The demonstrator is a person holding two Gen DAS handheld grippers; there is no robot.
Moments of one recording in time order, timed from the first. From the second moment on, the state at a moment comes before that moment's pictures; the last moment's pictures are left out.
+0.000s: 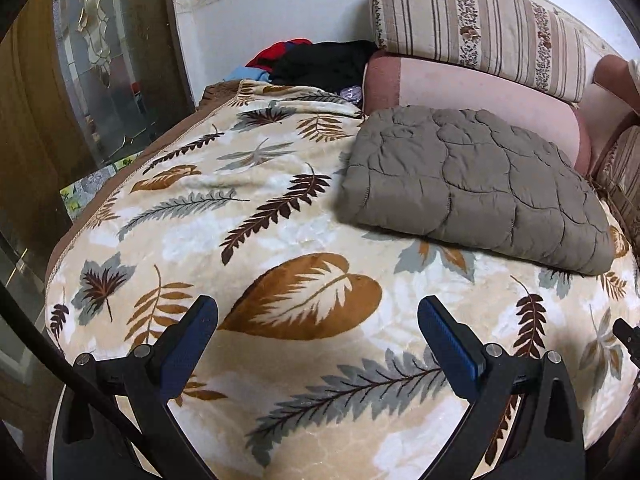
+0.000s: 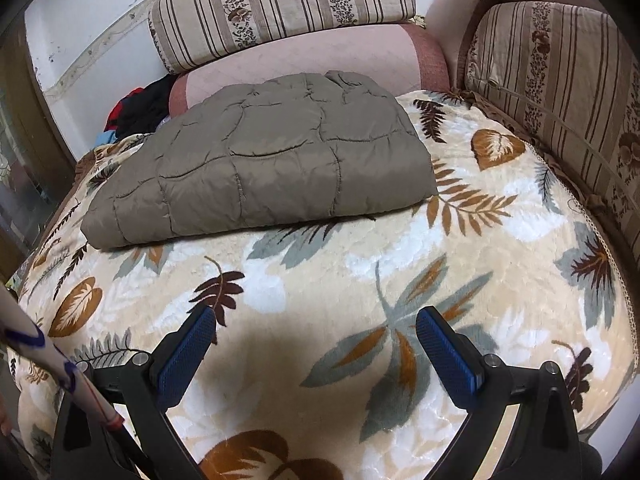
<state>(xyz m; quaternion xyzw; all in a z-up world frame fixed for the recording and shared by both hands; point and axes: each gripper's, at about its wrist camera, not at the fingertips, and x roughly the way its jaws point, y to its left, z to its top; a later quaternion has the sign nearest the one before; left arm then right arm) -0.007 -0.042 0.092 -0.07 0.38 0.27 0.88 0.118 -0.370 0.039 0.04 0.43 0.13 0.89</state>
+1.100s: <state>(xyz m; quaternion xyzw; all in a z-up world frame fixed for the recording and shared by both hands) 0.017 -0.026 0.051 -0.08 0.44 0.26 0.86 0.134 -0.351 0.017 0.01 0.46 0.13 0.88</state>
